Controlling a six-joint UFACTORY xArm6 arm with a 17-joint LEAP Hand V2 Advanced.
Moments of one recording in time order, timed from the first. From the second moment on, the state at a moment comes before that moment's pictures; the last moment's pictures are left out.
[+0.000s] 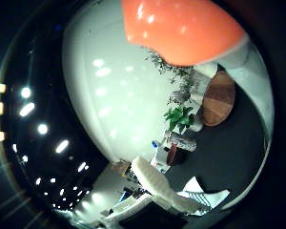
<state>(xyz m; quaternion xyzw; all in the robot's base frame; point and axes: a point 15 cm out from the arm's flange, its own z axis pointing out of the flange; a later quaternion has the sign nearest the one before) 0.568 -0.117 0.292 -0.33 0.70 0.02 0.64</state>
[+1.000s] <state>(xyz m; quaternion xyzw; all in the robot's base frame) 0.578 -0.111 0.301 -0.29 0.68 0.05 0.67</state>
